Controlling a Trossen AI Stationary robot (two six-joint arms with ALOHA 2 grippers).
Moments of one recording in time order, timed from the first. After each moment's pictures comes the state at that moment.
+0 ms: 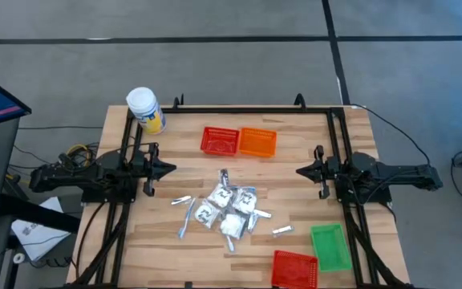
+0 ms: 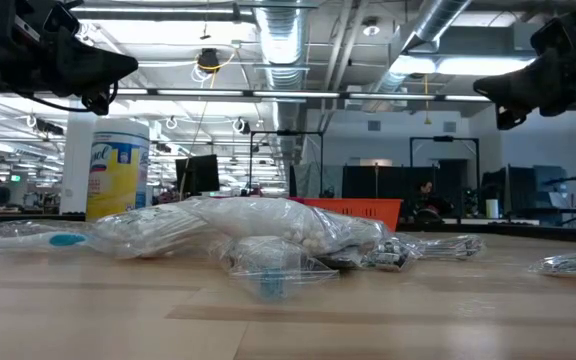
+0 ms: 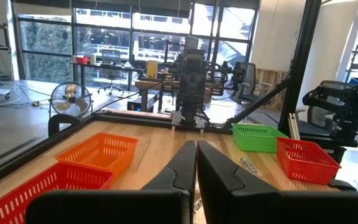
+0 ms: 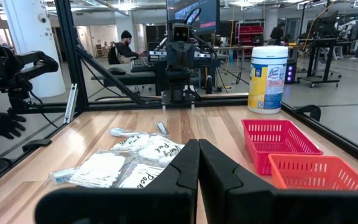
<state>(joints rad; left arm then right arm) 0.05 0.07 0.01 0.17 -0.02 -0.09 0.00 0.01 0.01 0.01 0.03 0.03</state>
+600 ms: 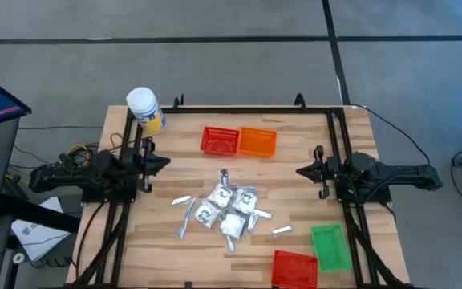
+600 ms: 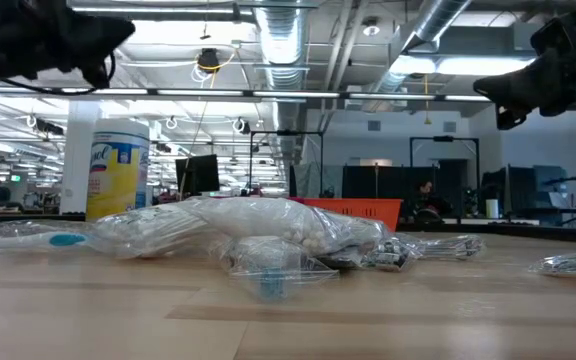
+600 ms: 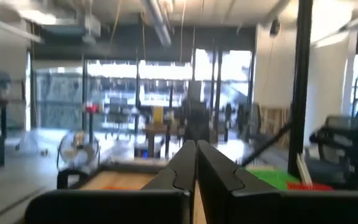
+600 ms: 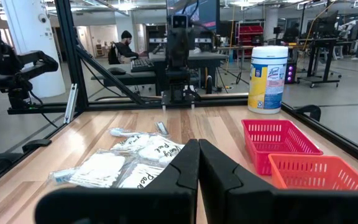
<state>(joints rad) 0.05 0.08 0.01 0.42 -0.05 -0.03 0.00 0.01 0.01 0.01 0.03 0.03</state>
